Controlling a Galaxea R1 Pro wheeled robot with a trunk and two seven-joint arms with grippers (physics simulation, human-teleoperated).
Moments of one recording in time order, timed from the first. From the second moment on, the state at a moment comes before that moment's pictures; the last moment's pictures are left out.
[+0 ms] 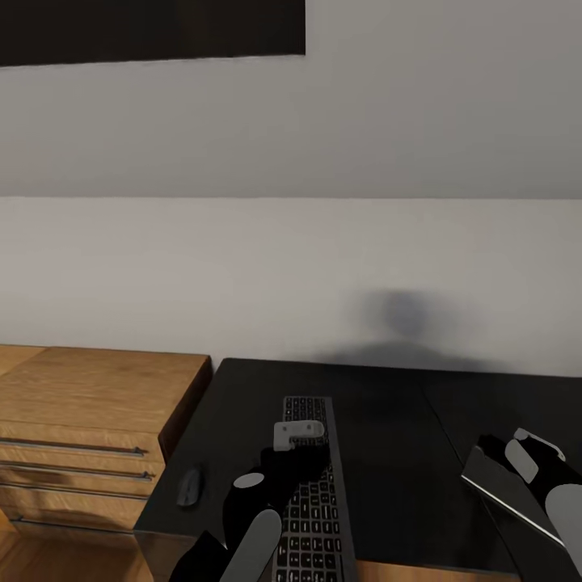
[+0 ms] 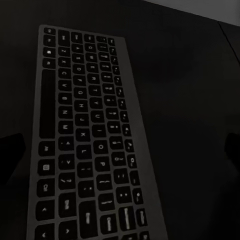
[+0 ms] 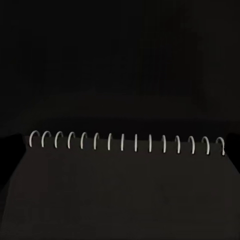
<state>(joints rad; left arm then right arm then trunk) -0.27 -0.17 -0.64 -1.62 0.66 0.68 0.71 -0.79 -0.38 -0.24 -0.29 -0.39 0.33 -0.20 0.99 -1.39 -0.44</state>
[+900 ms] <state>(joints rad) -0.27 -0.17 -0.65 -1.62 0.66 0.68 0.71 -0.79 -0.38 -0.23 -0.33 -0.38 0.33 -0.20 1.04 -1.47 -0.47</state>
